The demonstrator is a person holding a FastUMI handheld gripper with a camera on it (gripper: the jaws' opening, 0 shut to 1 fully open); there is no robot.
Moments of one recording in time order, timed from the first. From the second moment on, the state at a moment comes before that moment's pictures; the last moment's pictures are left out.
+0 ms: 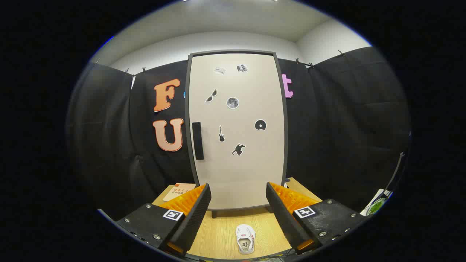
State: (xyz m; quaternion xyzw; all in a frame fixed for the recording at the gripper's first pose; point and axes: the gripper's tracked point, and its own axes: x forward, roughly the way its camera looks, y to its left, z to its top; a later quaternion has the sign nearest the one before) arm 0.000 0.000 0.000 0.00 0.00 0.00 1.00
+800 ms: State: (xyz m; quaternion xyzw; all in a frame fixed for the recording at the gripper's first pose) arm 0.003 0.013 0.005 0.00 -0.01 0.00 1.00
